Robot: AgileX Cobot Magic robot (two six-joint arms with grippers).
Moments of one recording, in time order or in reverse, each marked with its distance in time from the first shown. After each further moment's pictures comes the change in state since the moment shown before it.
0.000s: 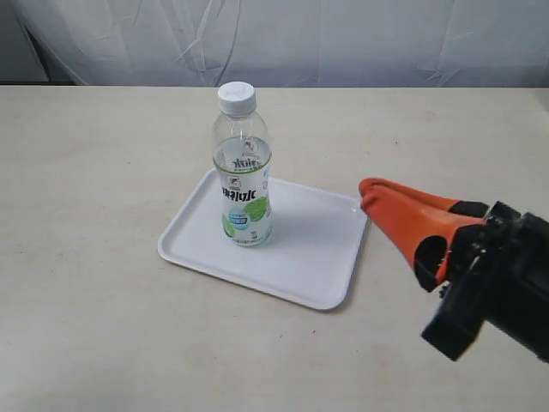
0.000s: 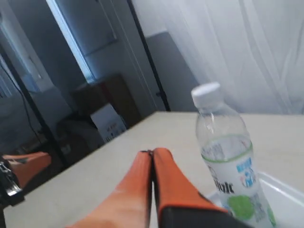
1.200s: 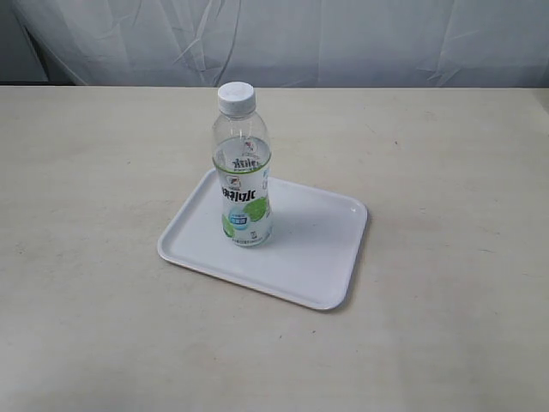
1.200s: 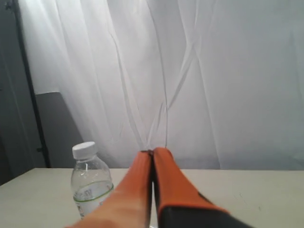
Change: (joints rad) left arm 0.000 0.000 0.000 0.000 0.000 0.000; right arm -0.709 -0.960 0.051 -0.969 0.560 0.945
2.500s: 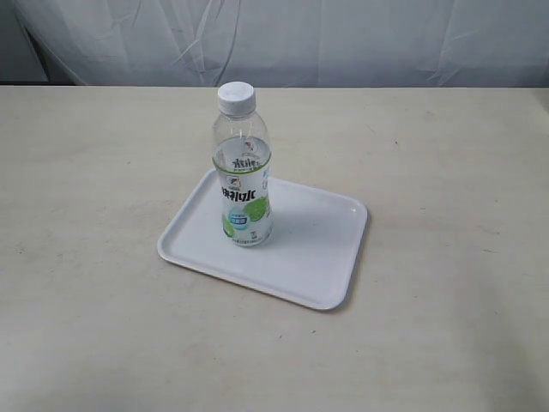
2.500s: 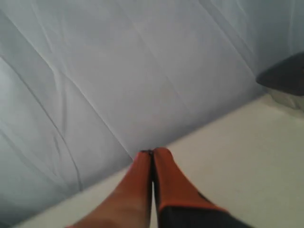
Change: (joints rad) left arm 0.000 0.000 0.000 0.000 0.000 0.000; right arm -0.036 -0.060 0.018 1.178 0.515 -0.916
